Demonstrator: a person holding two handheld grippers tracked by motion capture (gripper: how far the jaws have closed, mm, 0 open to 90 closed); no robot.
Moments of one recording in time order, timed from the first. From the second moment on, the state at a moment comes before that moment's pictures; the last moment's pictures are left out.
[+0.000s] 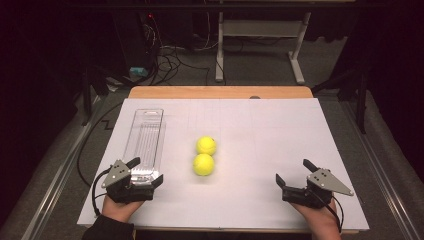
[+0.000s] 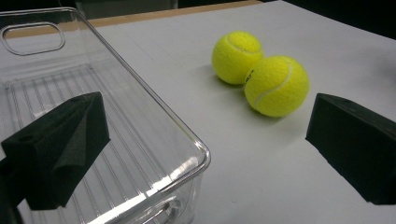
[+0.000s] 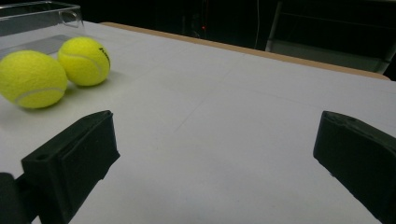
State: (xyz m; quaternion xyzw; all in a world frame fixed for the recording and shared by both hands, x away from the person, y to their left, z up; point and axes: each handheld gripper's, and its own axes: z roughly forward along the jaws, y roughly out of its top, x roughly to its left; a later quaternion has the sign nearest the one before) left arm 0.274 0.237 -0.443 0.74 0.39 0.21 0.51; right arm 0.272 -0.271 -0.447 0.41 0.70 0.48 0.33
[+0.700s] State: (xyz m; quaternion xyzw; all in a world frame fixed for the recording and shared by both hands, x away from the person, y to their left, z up) left arm 0.273 0.225 -0.437 0.74 0.38 0.21 0.51; right arm 0.274 -0.275 -0.448 0.42 0.69 0.48 0.33
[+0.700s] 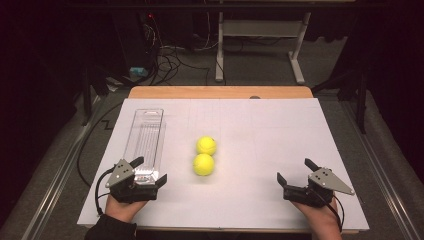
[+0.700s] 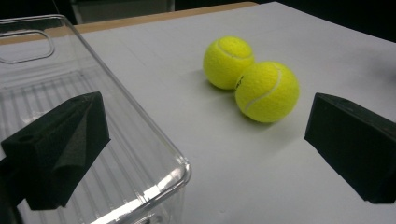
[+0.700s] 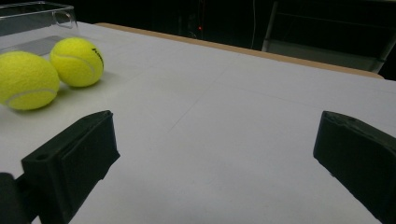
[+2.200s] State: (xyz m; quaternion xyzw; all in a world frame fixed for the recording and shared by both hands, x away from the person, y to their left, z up) left arm 0.273 0.144 -0.451 0.84 0.33 0.13 0.41; right arm 0.274 -0.271 -0.452 0.41 0.70 0.48 0.33
